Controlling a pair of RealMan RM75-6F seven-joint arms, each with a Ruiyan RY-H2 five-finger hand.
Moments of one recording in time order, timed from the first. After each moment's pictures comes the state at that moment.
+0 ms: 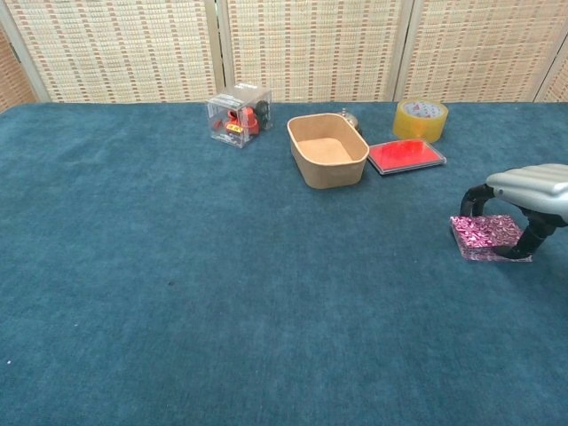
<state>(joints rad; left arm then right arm) -0.14 -1.12 -0.01 -1.60 1.50 1.41 0.08 0.64 -1.42 0.07 -1.50 -0.86 0.93 -0.62</state>
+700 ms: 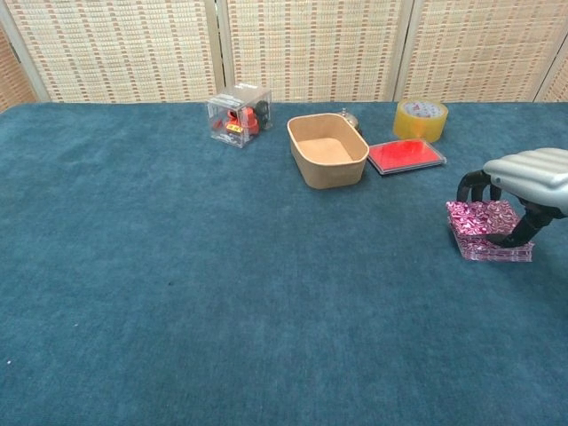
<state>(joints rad) -0.14 -1.12 -0.01 -1.61 1.51 1.42 0.07 0.63 -1.44 0.06 -1.52 -0.93 1.05 -0.65</state>
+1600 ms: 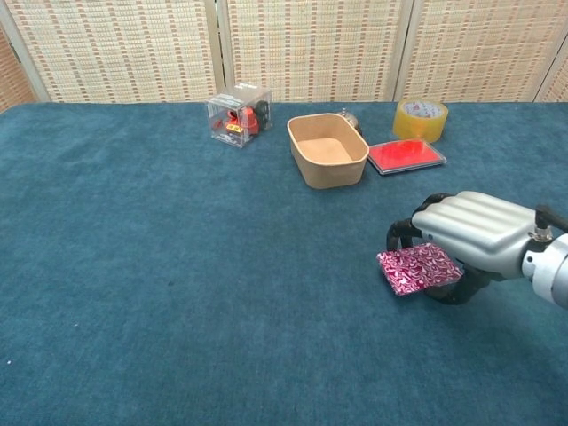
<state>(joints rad) -0.13 -1.12 0.00 -1.59 1.57 1.46 0.04 0.61 -1.55 -0.02 -1.64 -1.10 1.09 -0.78</state>
